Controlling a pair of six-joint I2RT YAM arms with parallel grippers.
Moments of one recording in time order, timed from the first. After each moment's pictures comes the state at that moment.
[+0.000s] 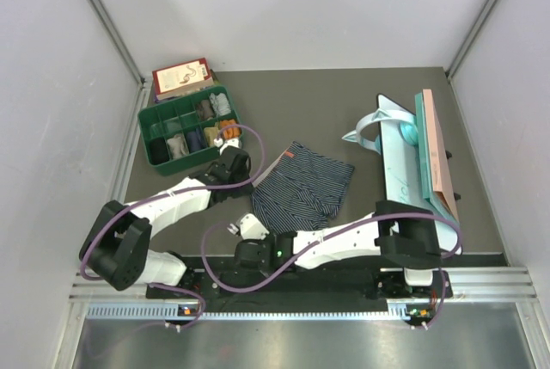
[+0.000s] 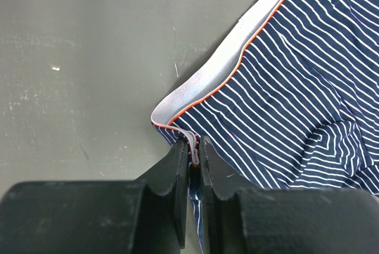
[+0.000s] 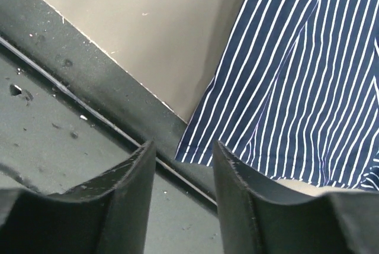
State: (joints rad) left arm -0.56 1.36 0.71 -0.23 -0.13 -0.71; right arm 1.53 1.85 1.19 -0.53 0.48 0.63
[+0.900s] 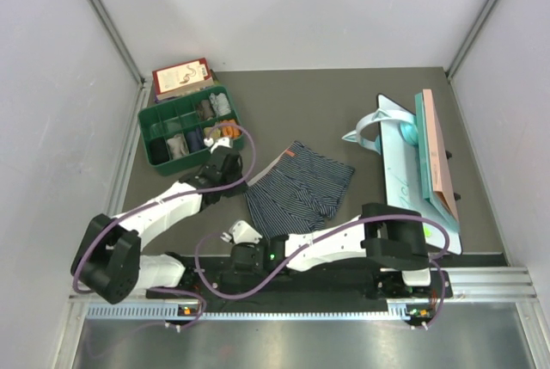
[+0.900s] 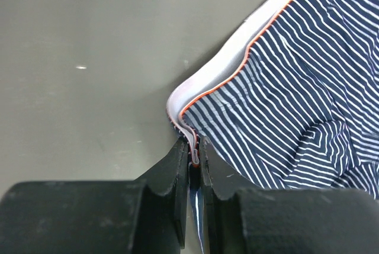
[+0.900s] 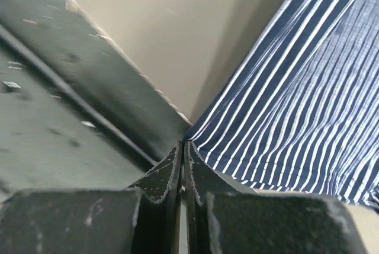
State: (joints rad) left arm -0.53 1.29 0.69 -0.25 -0.13 -0.70; right arm 1.54 1.93 1.22 -0.53 0.46 0.55
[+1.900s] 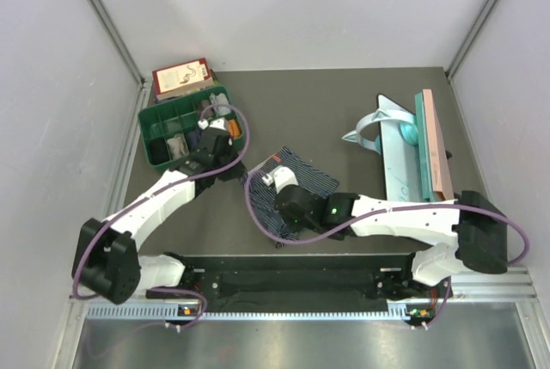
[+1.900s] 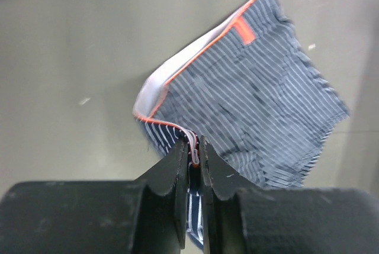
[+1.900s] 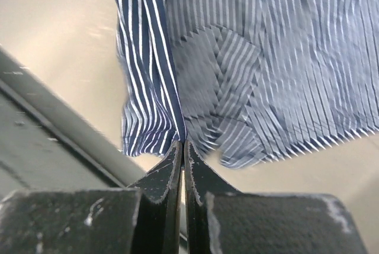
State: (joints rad) left arm -0.43 1.24 0.82 -0.37 -0.06 -0.64; right arm 1.26 1.45 1.00 -0.40 0.35 0.41
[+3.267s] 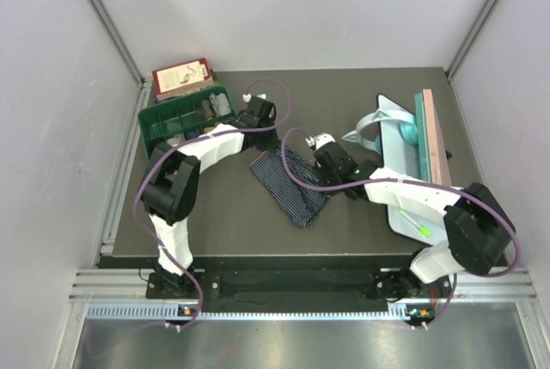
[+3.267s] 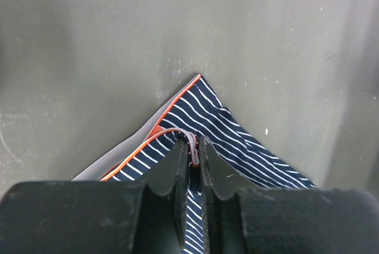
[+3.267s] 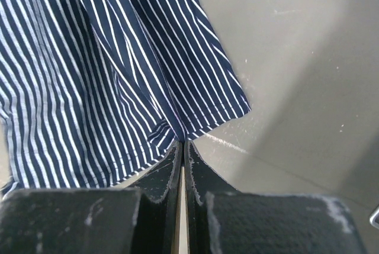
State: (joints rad) left arm -0.50 1.91 1.36 -0.29 0.00 -0.67; right arm 0.77 1.45 0.90 -0.38 0.25 0.22
